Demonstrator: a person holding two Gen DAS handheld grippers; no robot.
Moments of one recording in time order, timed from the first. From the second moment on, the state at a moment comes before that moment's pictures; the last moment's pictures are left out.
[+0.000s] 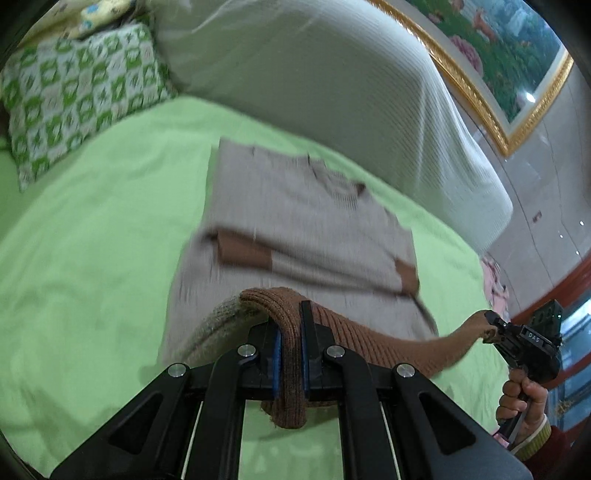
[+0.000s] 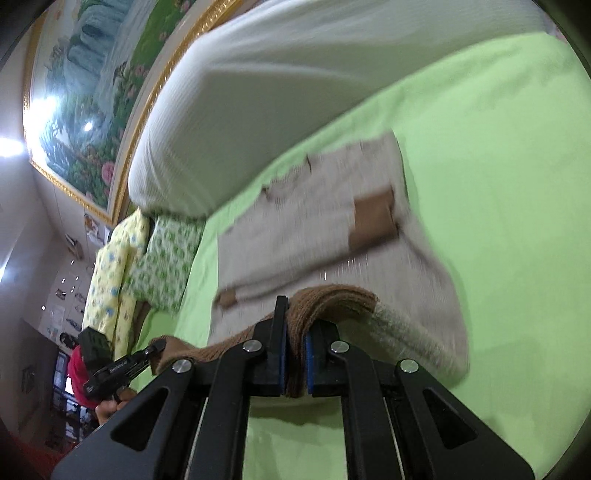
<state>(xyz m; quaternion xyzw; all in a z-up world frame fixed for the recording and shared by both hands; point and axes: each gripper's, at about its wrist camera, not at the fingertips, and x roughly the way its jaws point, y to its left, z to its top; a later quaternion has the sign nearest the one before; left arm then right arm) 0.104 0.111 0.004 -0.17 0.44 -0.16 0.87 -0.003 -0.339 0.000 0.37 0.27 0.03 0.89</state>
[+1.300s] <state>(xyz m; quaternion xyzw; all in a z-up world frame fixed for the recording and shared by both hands) 0.402 0.049 -0.084 -0.17 0.47 -0.07 0.86 0.276 -0.469 -0.067 0.37 0.33 -0.03 0.87</state>
